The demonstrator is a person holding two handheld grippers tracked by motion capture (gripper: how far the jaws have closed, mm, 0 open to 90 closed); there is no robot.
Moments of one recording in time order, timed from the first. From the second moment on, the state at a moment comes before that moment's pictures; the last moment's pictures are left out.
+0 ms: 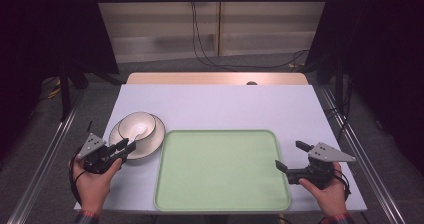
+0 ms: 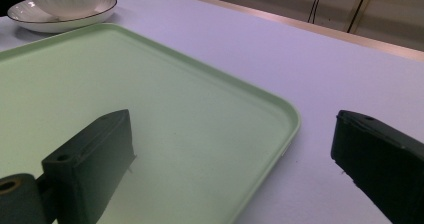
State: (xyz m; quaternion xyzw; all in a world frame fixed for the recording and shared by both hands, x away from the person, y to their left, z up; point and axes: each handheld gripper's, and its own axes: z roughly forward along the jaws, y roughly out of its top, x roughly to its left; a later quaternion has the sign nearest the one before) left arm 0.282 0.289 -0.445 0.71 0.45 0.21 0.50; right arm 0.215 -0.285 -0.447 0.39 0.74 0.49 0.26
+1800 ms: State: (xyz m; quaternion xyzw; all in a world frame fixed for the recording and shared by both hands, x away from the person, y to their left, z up) left arm 0.341 0.287 -0.407 0.65 0.47 0.22 0.55; right arm 0.216 -0.289 -0.447 0.40 0.73 0.49 0.25
